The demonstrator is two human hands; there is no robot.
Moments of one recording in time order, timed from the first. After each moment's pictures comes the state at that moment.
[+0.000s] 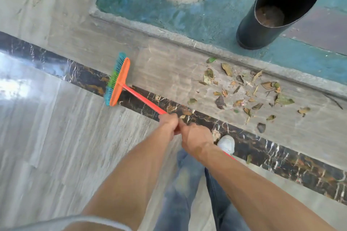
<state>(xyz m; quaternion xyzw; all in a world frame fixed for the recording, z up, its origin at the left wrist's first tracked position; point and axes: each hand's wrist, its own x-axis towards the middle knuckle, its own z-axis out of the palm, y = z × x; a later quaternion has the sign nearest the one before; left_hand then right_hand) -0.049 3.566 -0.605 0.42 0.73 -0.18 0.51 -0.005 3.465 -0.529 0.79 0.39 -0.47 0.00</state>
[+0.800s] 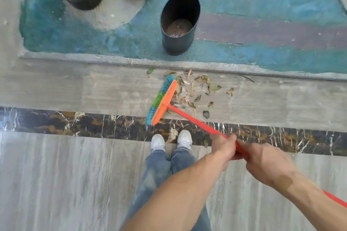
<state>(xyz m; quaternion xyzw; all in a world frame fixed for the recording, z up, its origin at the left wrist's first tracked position) 0.031 3.233 -0.475 0.42 0.50 -0.39 0.65 0.058 3.153 -0.369 0.85 0.11 -0.50 0.08</state>
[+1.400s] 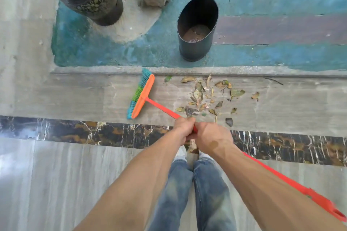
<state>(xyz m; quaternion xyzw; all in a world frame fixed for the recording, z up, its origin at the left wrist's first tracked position) 0.059 3.411 -0.531 0.59 0.53 -0.34 0.51 0.069 3.323 -0.479 0.88 0.12 -0.46 -0.05</state>
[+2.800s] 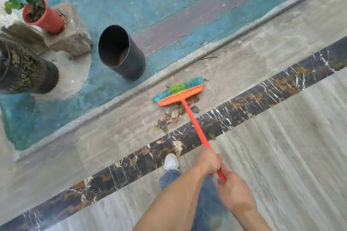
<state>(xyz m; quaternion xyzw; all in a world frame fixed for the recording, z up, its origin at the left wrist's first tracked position) -0.076 3.211 -0.534 0.77 0.10 -0.60 0.20 -0.150 3.155 -0.450 0.77 -0.34 -0.44 -0.30</state>
